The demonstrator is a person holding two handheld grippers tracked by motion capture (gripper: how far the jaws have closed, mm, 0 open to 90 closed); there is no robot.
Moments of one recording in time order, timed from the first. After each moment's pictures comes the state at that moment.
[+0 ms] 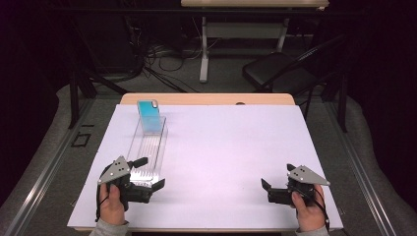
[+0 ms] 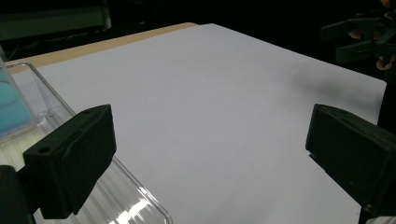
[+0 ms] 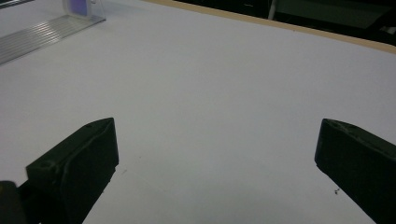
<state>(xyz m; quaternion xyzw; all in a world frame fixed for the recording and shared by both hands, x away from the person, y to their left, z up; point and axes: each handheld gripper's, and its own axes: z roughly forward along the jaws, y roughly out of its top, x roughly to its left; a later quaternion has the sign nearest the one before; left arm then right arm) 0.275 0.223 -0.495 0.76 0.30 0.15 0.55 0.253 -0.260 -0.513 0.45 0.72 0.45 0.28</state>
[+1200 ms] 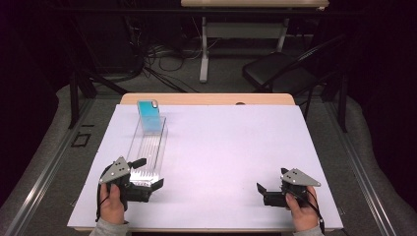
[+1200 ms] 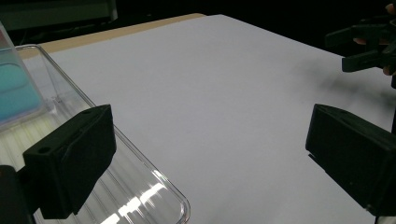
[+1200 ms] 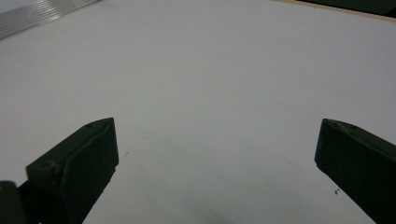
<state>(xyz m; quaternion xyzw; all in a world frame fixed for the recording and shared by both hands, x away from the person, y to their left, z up) 0.280 0.228 -0.505 0.77 0.31 0.15 0.54 0.258 -0.254 -0.538 0.44 0.74 0.44 0.26</state>
